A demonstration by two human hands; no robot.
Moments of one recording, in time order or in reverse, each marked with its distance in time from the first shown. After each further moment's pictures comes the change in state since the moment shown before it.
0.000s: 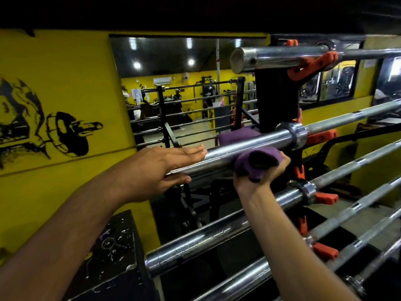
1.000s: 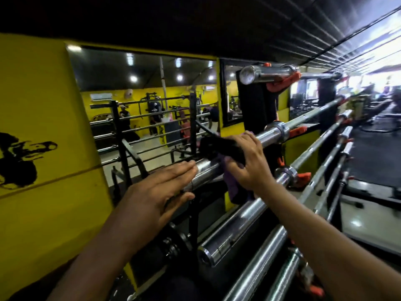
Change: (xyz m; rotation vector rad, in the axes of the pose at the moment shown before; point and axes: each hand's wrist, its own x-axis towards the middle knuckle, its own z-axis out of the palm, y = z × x) left_hand -0.117 -0.065 0.032 -0.256 0.474 0.196; right_hand -0.076 0.044 0.036 -1.747 -0.546 -1.270
